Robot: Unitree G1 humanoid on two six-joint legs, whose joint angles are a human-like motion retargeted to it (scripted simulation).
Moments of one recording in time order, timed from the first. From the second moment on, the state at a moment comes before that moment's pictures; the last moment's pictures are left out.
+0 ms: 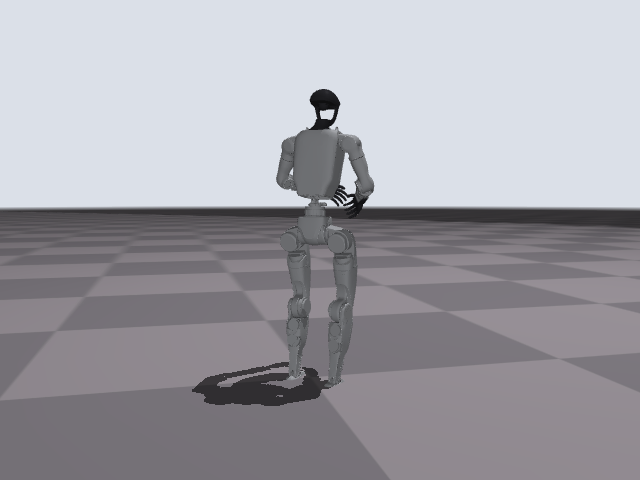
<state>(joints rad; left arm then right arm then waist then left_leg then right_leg) -0.43 0.46 -0.50 0.12 0.21 0.16 -0.03 -0.32 -0.35 0.54 0.15 0.06 0.19 0.18 -0.01 0.03 0.12 -0.17 -0.02 0.03 0.36 -0.36 0.03 -0.12 -0.02 -0.14 0.29 -0.27 0.04</state>
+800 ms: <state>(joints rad) -0.54 0.41 -0.51 0.35 -0.03 0.21 0.10 -0.44 -0.32 0.54 0.18 0.23 0.22 0.03 -0.05 0.01 0.20 -0.22 -0.02 -0.04 0.09 -0.18 -0.03 -0.21 0.00 -0.20 0.20 -0.19 -0.01</state>
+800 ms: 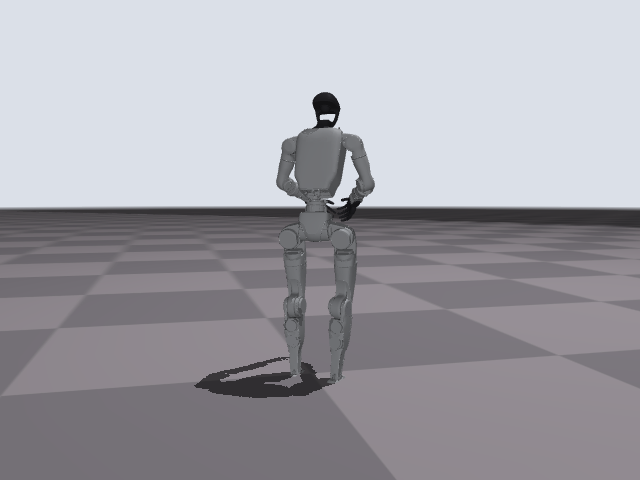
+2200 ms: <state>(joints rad) -0.96 0.04 -0.43 0.95 -0.64 0.15 0.32 -0.63 -0.13 0.55 0.64 0.78 0.17 -0.19 -0.01 0.09 0.25 -0.49 -0.05 -0.27 -0.06 0.05 -0.26 -0.41 0.00 -0.48 0.19 -0.14 -0.18</state>
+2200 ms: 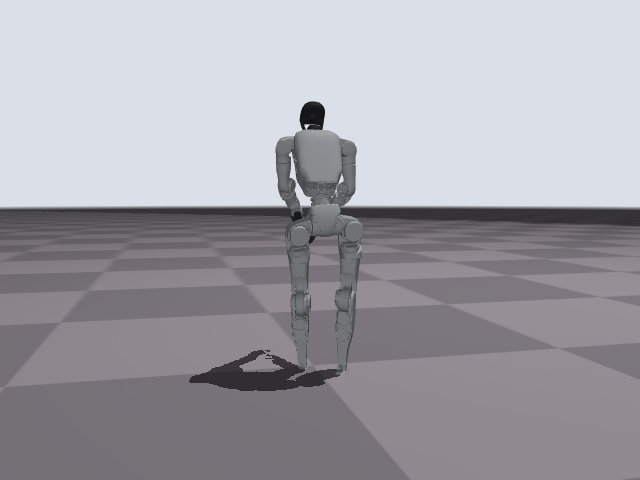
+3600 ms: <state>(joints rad) -0.59 -0.01 -0.68 0.98 -0.58 0.02 0.39 -0.65 -0.07 0.63 0.97 0.55 0.06 -0.32 0.03 0.11 -0.08 -0.27 -0.18 -0.54 -0.05 -0.06 -0.22 -0.41 -0.04 -0.31 0.53 -0.43 -0.13</state>
